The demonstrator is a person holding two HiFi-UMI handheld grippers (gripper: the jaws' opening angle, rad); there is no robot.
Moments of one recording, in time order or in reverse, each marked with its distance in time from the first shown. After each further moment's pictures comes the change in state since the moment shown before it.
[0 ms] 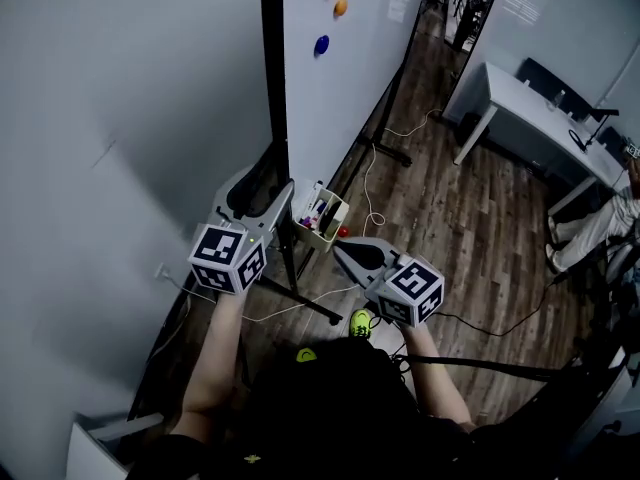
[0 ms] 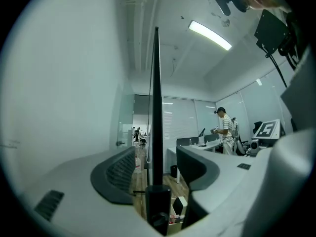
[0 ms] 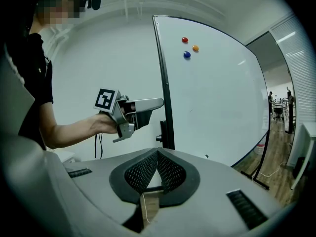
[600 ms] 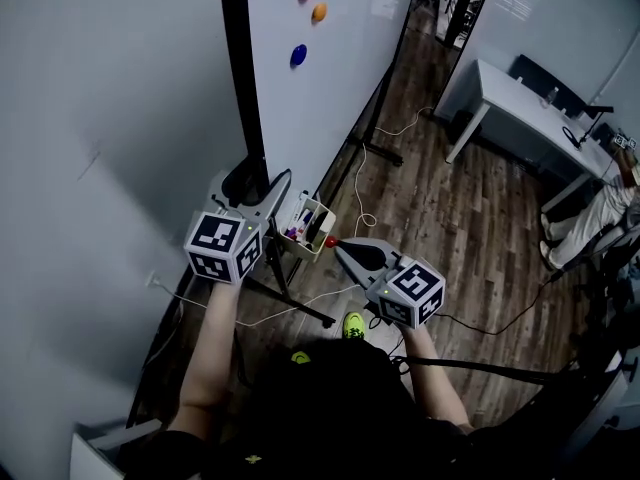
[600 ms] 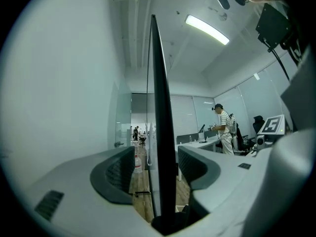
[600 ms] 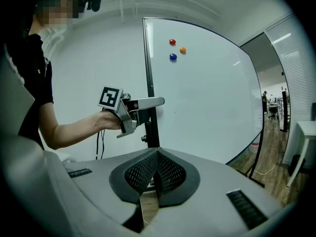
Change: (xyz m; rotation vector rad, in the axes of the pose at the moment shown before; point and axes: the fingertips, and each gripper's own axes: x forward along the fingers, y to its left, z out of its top) left arm 0.053 0.005 0.009 0.053 0.027 -0.013; right arm -0.013 -0.042 0.003 0.021 -0.005 -0.051
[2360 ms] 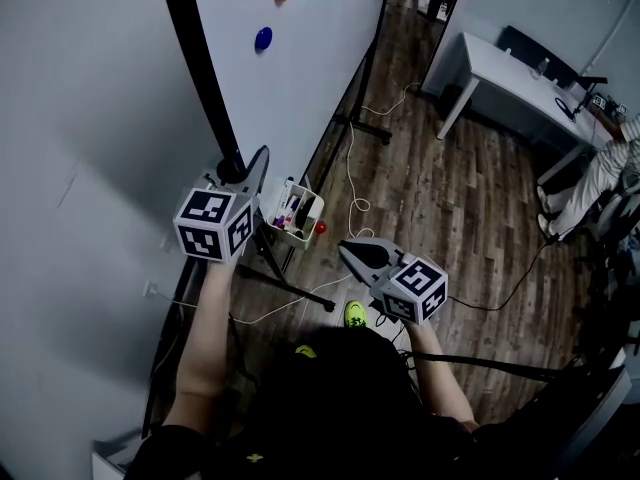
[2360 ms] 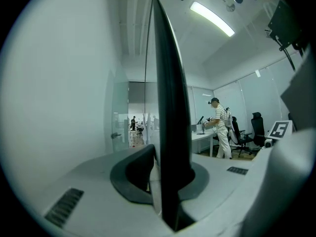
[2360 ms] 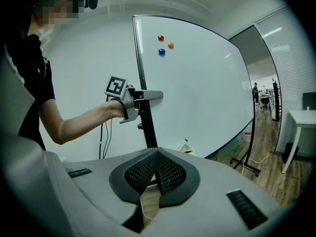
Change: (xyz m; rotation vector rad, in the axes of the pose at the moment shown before) left arm 0.041 0.003 -0.025 -0.002 0.115 -0.026; right arm -0.018 -0.023 -0.048 0.068 0.051 -0.063
